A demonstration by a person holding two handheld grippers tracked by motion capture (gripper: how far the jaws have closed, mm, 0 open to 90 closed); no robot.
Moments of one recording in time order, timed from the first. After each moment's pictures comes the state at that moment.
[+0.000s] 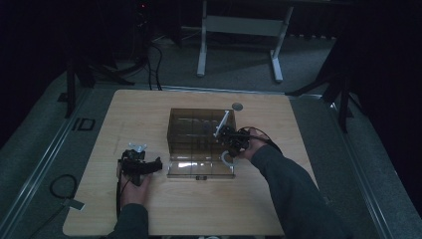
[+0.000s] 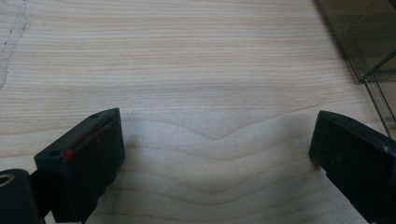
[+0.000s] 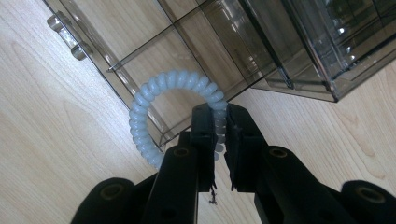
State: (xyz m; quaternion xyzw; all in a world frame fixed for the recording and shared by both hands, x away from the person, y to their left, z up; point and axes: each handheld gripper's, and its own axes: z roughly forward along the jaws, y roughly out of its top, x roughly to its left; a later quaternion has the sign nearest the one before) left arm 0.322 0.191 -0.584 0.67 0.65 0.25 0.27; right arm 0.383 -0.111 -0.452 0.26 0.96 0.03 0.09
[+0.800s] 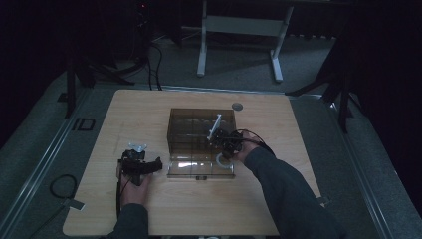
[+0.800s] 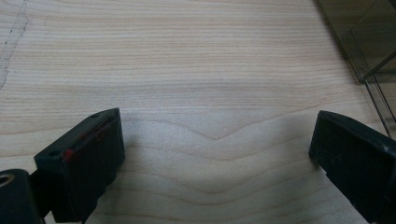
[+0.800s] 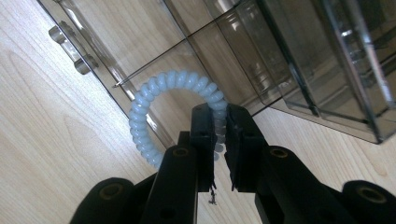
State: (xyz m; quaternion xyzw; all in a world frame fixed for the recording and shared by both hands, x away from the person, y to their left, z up) left arm 0.322 0.191 -0.584 0.67 0.65 0.25 0.27; right arm 0.382 -0.094 -0.468 0.25 0.96 0.02 0.09
